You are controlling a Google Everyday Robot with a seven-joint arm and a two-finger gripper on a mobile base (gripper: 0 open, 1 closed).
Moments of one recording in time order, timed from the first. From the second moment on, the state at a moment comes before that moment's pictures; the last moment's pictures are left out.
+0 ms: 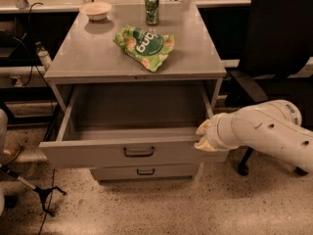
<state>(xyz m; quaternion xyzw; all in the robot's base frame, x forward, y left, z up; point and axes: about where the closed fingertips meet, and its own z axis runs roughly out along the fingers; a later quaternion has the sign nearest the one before) 0.536 -0.150 0.701 -0.61 0.73 -0.07 0.30</state>
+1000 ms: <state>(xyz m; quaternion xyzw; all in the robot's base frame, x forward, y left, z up) 0.540 -0.160 0.718 -0.61 0.72 -0.09 0.32</state>
